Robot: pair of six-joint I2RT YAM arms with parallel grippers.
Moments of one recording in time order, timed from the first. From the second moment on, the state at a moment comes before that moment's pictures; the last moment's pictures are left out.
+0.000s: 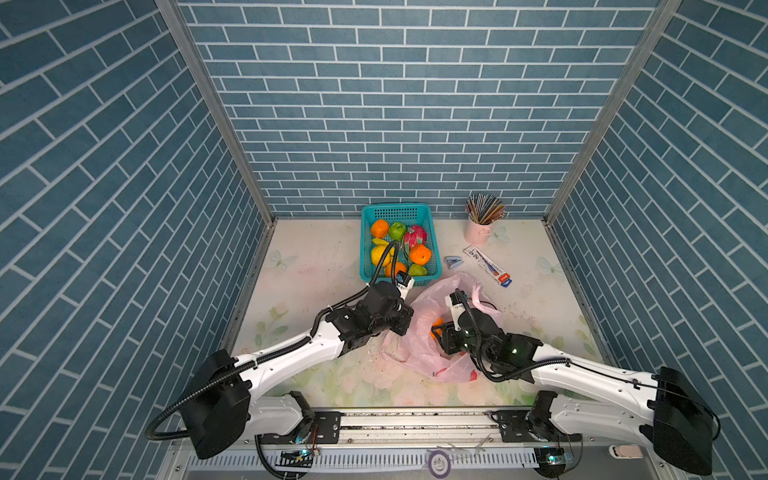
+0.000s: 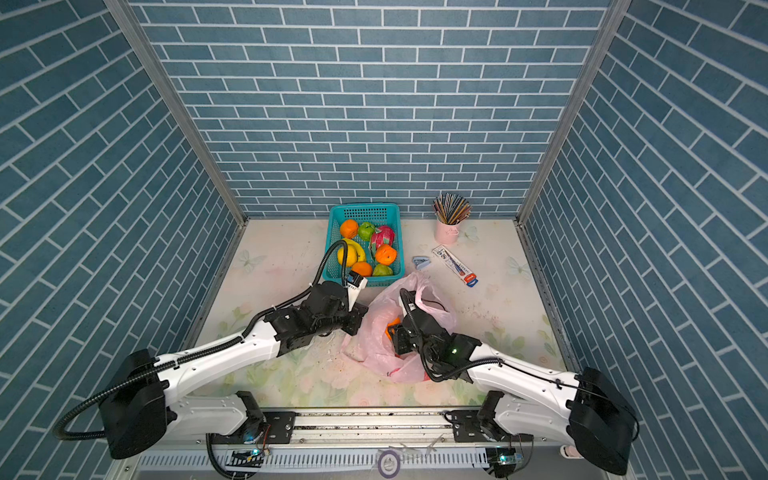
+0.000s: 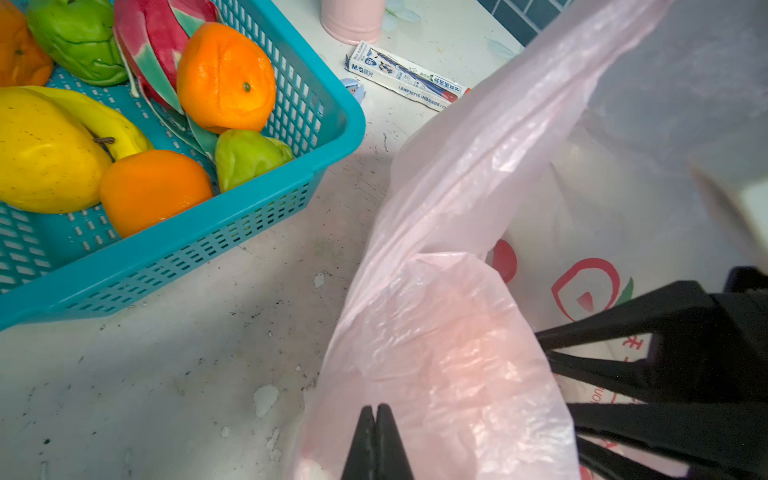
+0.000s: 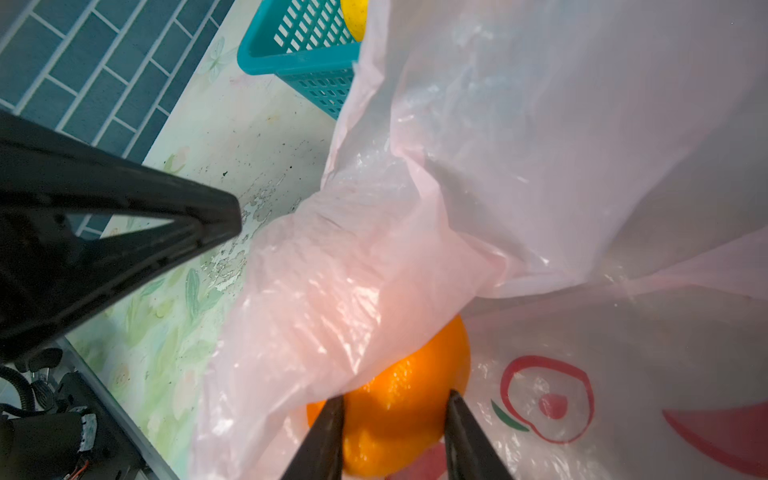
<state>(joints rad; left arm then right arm) -0.84 1.28 0.82 -0.20 -0.01 -0.32 1.01 1.06 0.56 -0.17 0.14 0.64</state>
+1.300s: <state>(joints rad) -0.98 1.40 0.83 -0.19 -0.18 -0.33 1.00 0.96 0.51 -0.23 0.19 0.69</state>
